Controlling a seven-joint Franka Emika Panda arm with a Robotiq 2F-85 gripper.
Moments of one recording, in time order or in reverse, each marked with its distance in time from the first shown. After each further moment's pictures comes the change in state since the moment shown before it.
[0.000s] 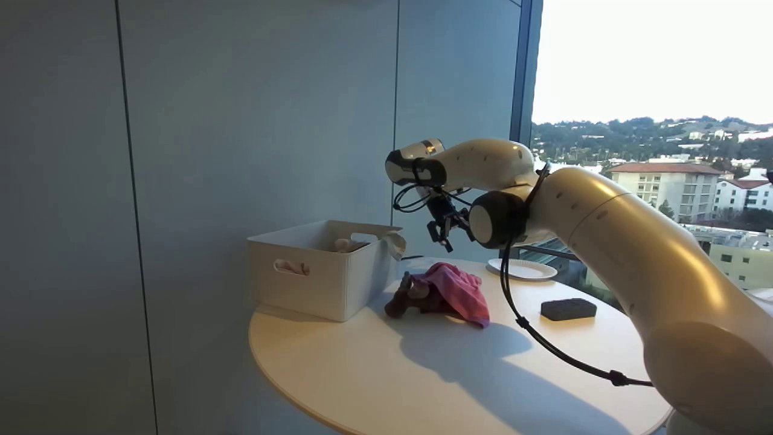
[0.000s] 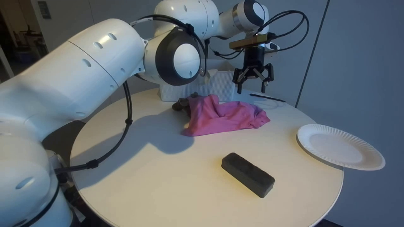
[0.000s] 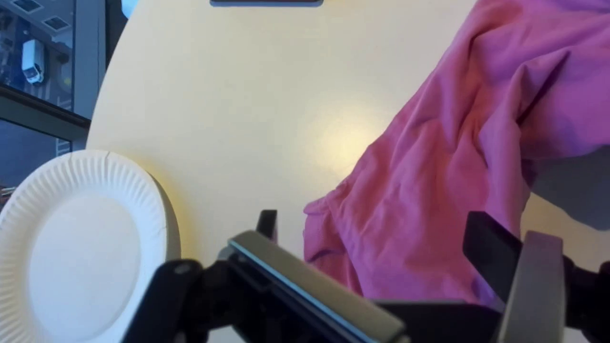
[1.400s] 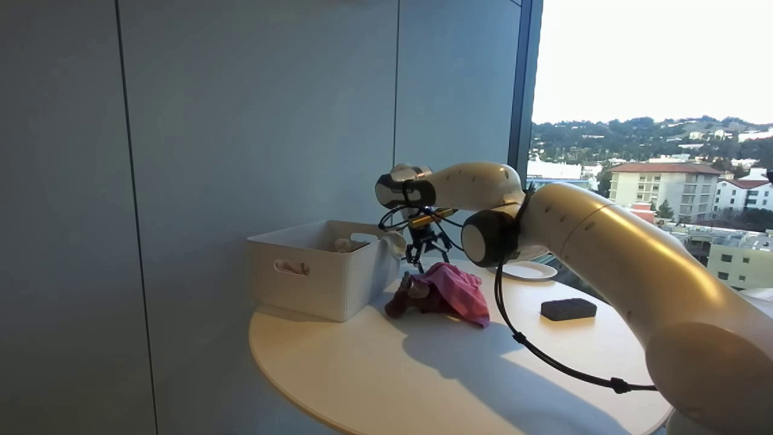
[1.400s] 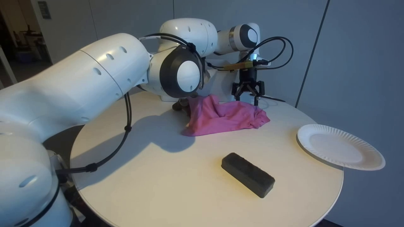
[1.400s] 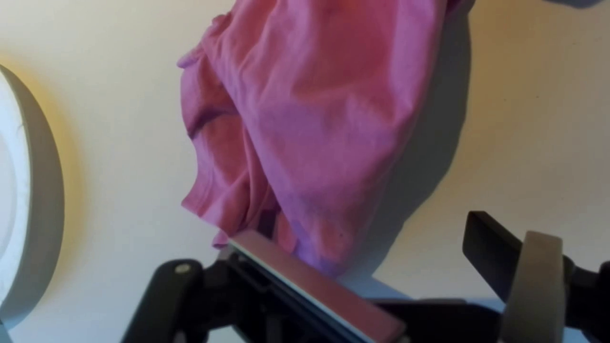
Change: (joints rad) arm 0.021 0.111 0.018 0.004 0.099 0.293 0.251
